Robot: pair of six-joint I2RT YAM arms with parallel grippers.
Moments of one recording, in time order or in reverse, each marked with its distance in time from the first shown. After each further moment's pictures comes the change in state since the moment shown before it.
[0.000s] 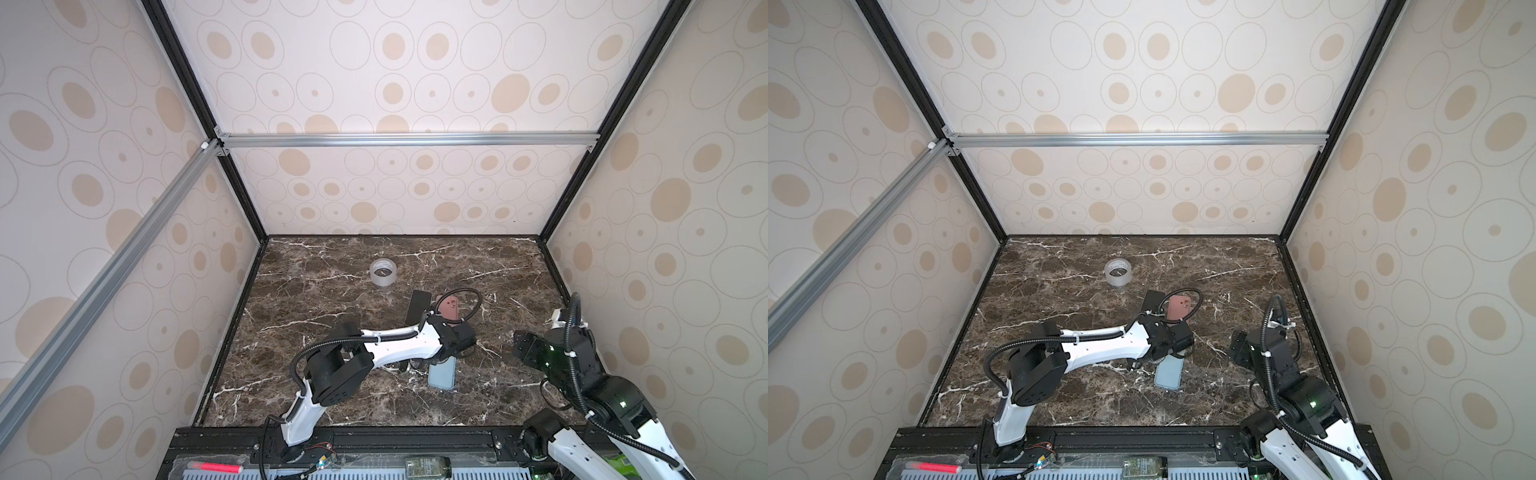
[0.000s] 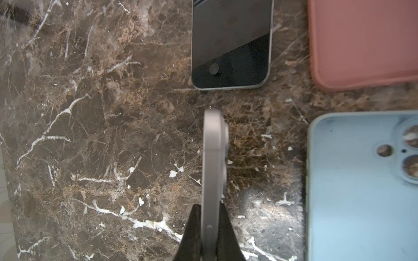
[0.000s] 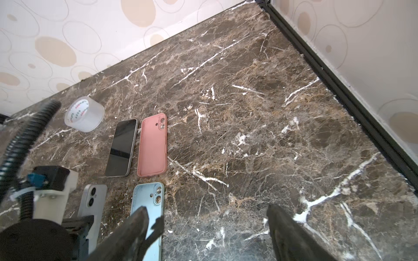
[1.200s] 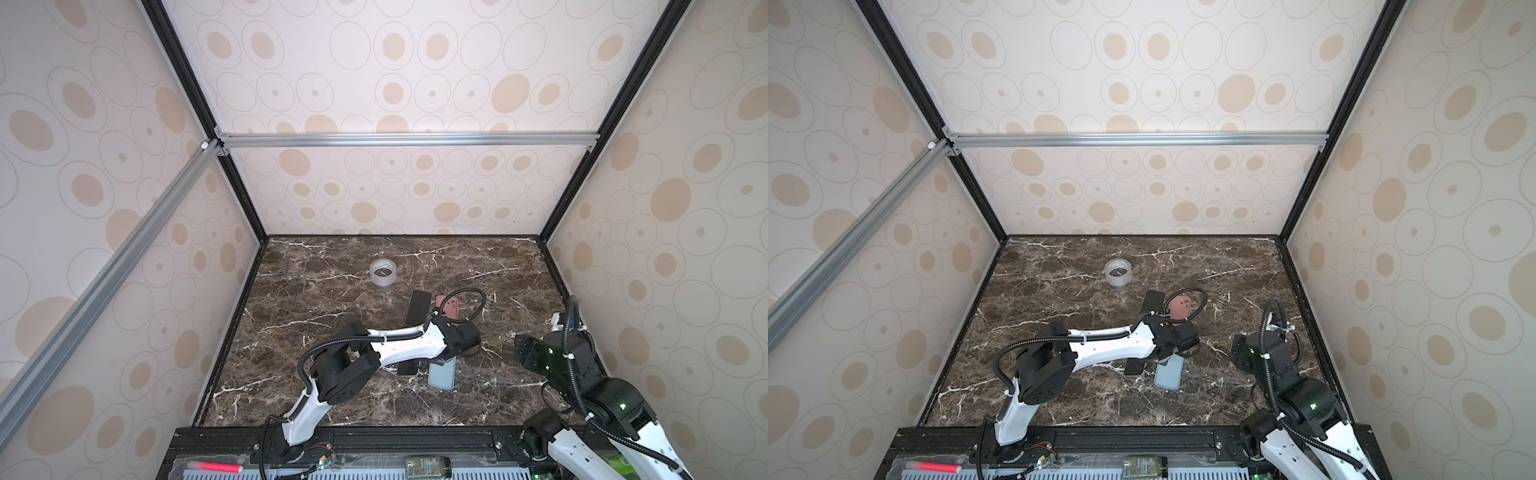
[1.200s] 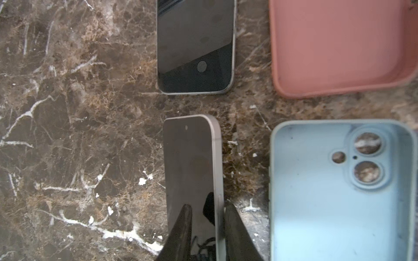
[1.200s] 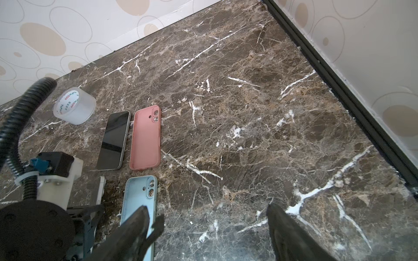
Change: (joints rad) left arm -0.005 0.035 0.038 0.073 0.064 -0.001; right arm 0.000 0.006 -0.018 -0.031 -0.013 0.003
